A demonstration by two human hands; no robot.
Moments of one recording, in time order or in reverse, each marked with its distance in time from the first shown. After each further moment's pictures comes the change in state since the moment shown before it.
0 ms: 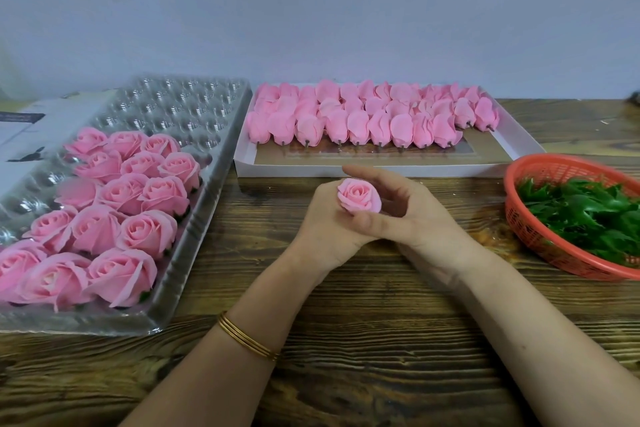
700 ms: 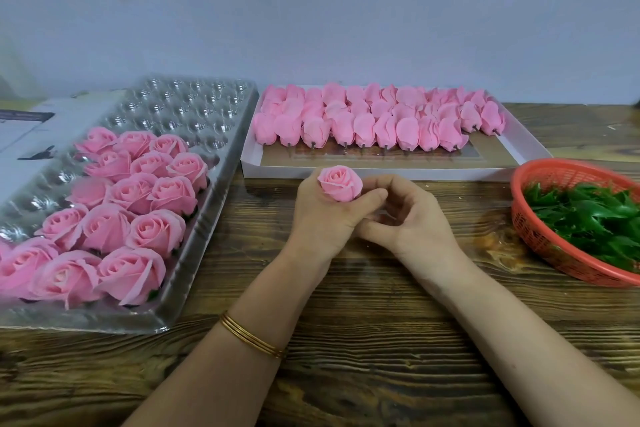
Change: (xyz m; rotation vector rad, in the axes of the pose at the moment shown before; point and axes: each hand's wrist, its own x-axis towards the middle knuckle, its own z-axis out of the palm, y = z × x) left_hand 0.006 0.000 -0.002 -0.163 0.318 -0.065; right_hand 0.002 0.012 0.016 -0.065 0.207 -0.140
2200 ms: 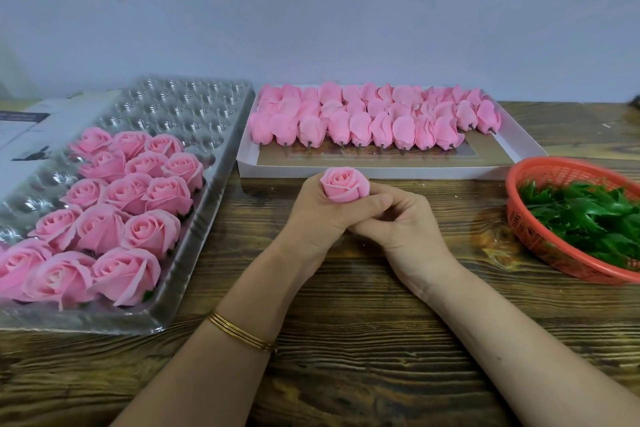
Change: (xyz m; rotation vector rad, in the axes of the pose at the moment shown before) left_hand -0.002 0.008 -0.008 -0.153 -0.313 -0.022; right_hand -0.004 -0.001 0.010 0.189 -0.005 -0.008
